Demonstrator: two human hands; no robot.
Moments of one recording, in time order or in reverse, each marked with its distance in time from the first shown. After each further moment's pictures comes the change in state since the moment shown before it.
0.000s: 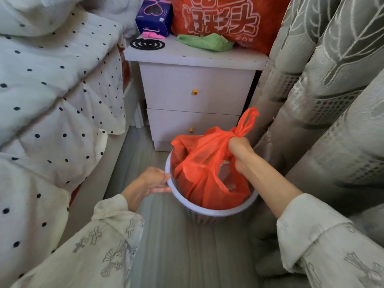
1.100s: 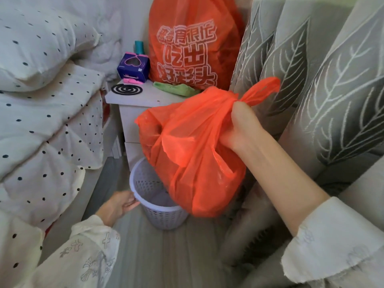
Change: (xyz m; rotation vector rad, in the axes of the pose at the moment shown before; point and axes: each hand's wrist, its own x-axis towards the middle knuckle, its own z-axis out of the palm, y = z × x) left_hand 0.008 0.021 -0.010 -0.424 0.175 -0.027; right_hand -0.117 -0.153 -0.047 0.636 -0.384 -0.253
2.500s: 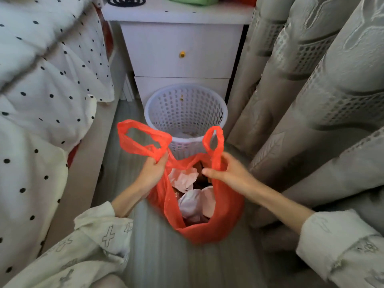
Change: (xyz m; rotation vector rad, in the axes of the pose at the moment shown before) left_hand -0.076 -0.095 -0.010 0.362 -0.151 0.504; right_hand -0.077 0.197 -0.161 -1.035 -0.153 0.231
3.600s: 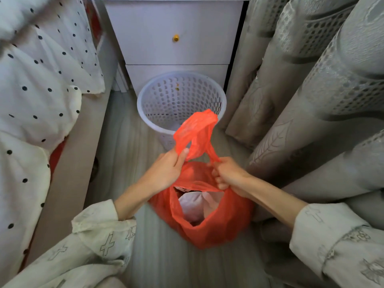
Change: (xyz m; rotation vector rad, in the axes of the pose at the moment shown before) left_hand -0.014 0.025 0.023 0.699 -0.268 0.315; right_hand 0.020 0.016 0.015 0.307 -0.003 0.419
